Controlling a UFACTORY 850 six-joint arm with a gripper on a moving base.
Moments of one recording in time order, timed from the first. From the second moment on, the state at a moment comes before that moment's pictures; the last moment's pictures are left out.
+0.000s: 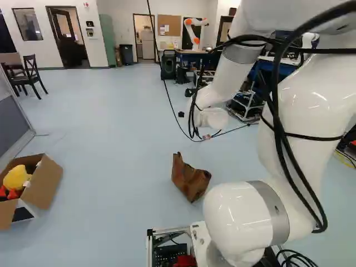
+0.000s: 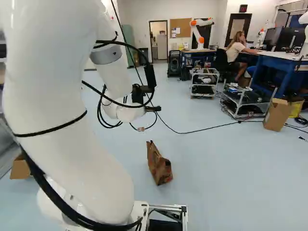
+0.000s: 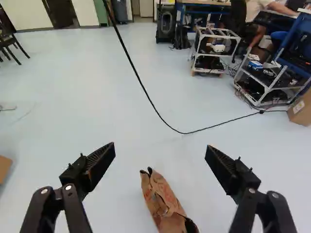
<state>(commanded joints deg) -1.2 -7.8 -28.1 0.0 41.8 0.0</state>
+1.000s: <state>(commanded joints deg) -1.0 -19.8 -40.3 0.0 22.8 0.0</state>
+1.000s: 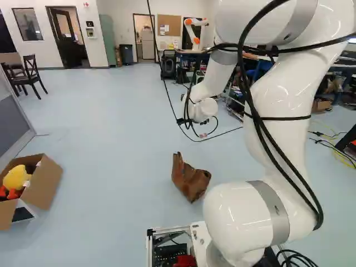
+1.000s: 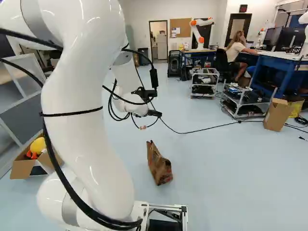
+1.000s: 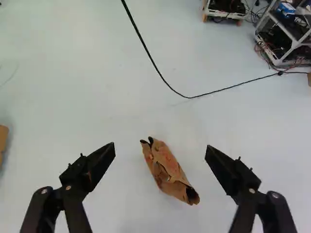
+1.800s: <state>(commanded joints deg) -1.9 -29.4 -45.6 0.0 14.7 0.0</state>
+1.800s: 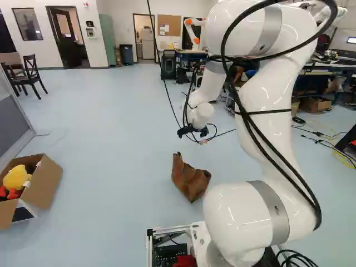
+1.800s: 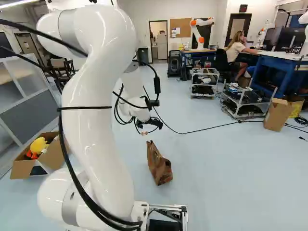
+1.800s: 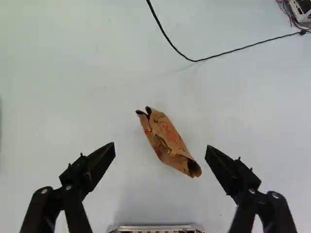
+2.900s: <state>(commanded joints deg) -2.6 -42.0 -53.3 0.0 14.6 0.0</state>
